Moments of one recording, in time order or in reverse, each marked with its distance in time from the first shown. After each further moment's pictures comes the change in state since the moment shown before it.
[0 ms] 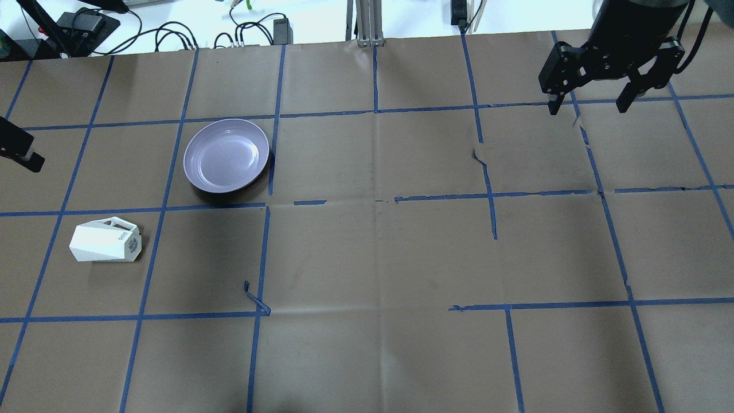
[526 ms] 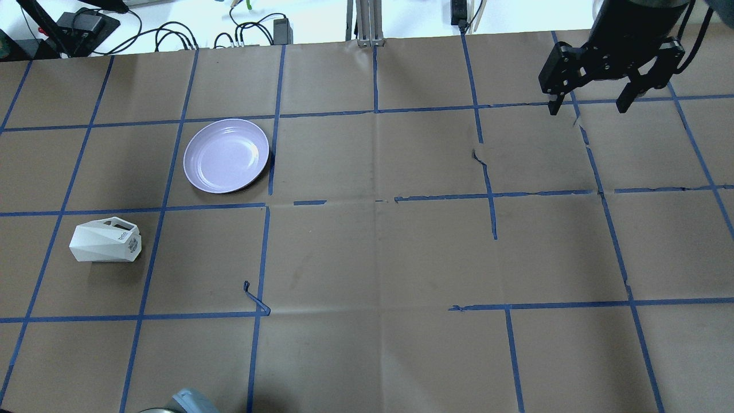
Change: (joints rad) left arm 0.261 -0.135 0.007 0.003 -0.107 0.371; right arm 0.000 0.000 0.000 0.000 0.000 0.000
